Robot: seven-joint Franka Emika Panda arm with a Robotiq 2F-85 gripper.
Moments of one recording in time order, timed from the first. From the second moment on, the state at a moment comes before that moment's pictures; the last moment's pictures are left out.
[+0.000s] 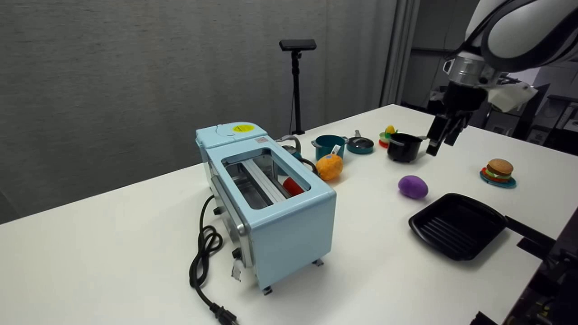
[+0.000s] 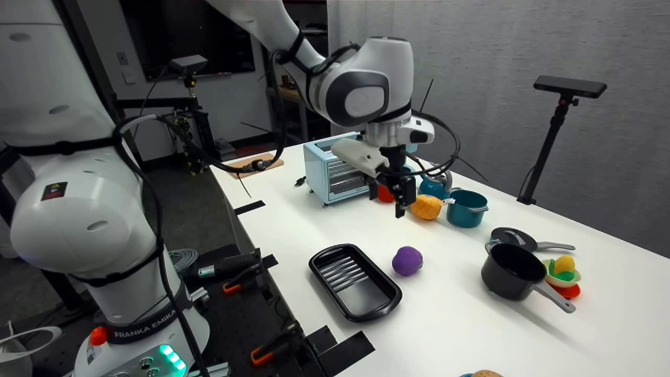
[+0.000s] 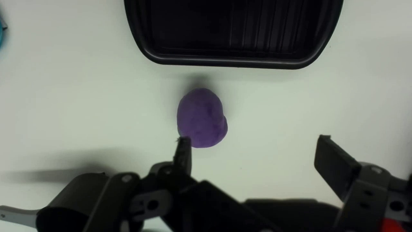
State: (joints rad) arm -0.06 -0.03 -0.06 -2.44 0.04 2.51 -0.15
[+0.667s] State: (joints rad) arm -0.05 0.37 -0.08 -2.21 -0.14 2.62 0.00
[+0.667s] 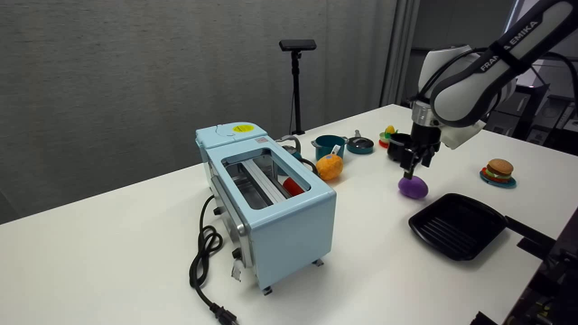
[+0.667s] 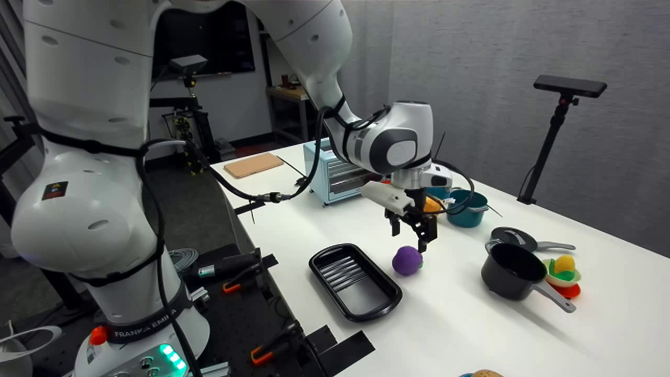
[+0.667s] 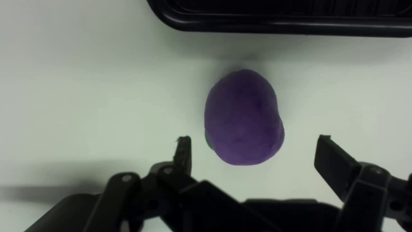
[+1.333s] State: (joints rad) arm -0.05 0.53 -0.09 -2.09 -0.13 2.61 0.01
